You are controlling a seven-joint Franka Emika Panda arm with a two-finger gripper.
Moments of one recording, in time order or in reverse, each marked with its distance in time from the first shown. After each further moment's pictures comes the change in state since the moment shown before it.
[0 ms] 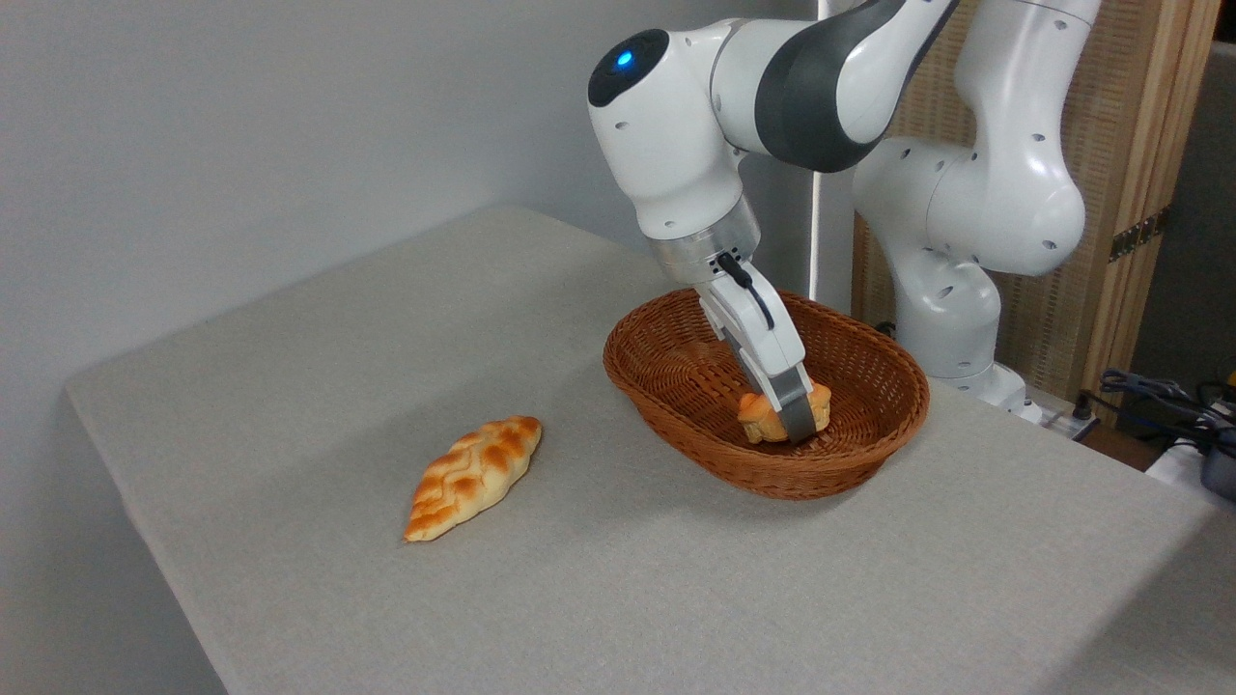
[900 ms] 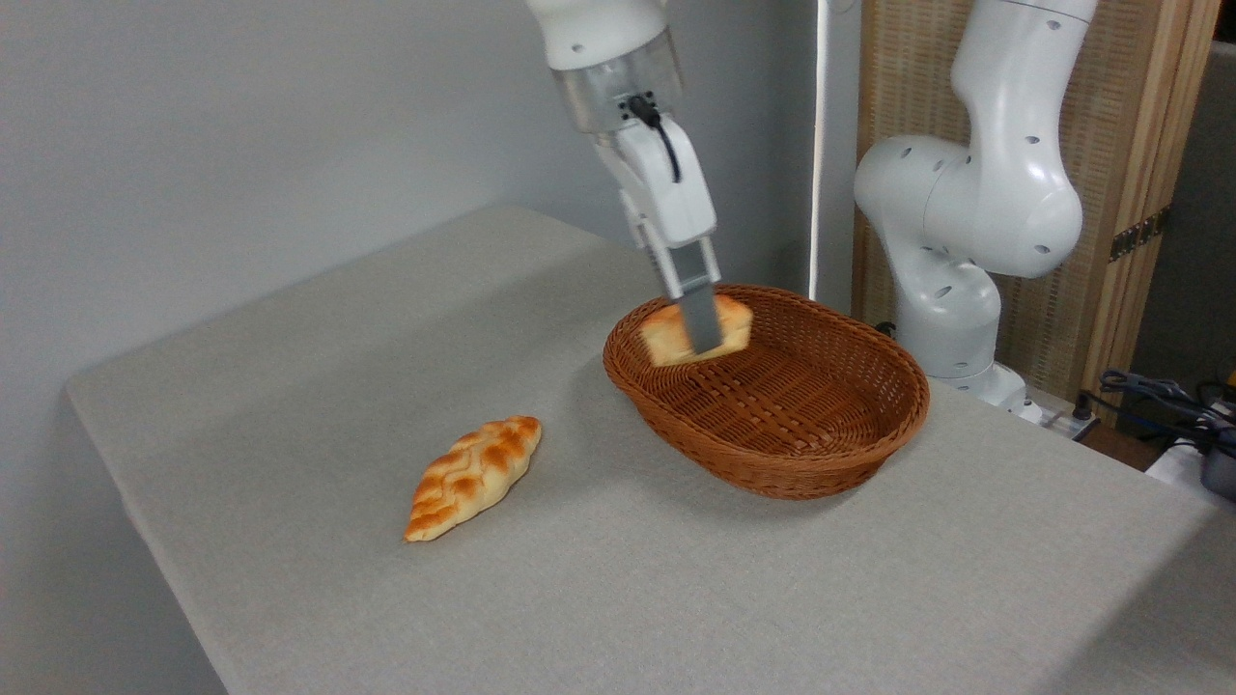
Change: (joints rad) arm -0.064 0.103 0.025 0.413 -0.020 -0.133 0.014
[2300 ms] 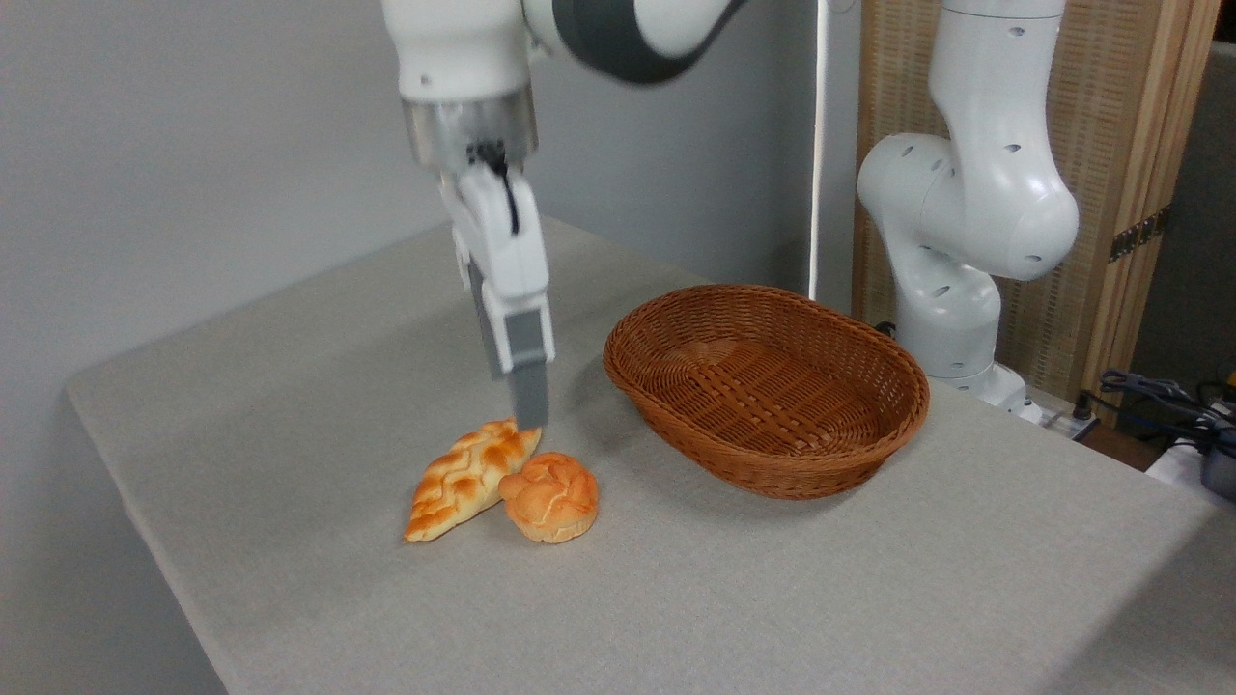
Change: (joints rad) arm -0.071 0.248 0.036 0.208 -0.058 0.227 -0.119
